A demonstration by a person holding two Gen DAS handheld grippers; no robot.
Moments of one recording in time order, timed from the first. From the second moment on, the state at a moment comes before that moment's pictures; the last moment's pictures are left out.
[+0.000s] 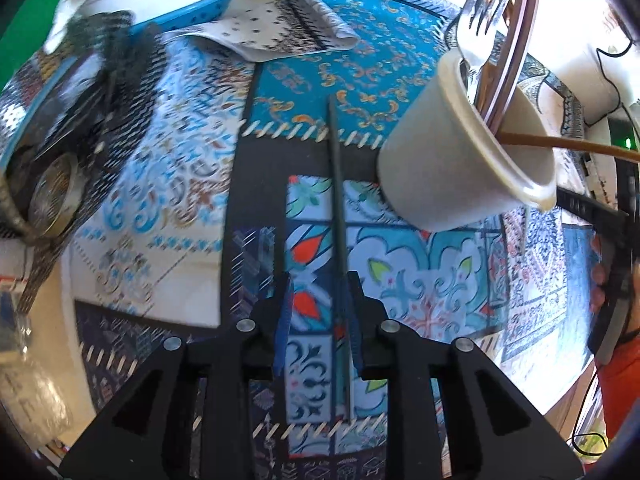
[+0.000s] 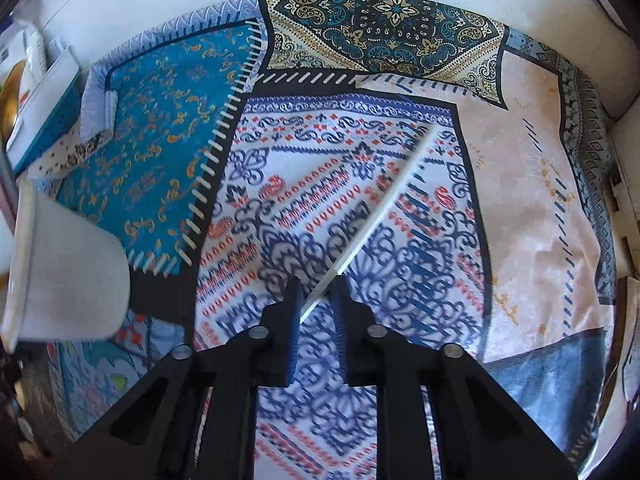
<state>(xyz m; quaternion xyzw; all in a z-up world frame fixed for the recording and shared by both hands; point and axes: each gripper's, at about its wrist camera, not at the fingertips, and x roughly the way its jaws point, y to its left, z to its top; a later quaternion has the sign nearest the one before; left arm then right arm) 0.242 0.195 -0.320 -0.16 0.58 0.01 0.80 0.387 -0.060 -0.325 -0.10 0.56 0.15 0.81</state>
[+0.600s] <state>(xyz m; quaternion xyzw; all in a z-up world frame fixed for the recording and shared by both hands) 0.334 0.169 -0.339 -0.12 0.59 -0.01 0.80 0.348 -0.147 -0.314 -0.13 0.63 0.19 0.74</state>
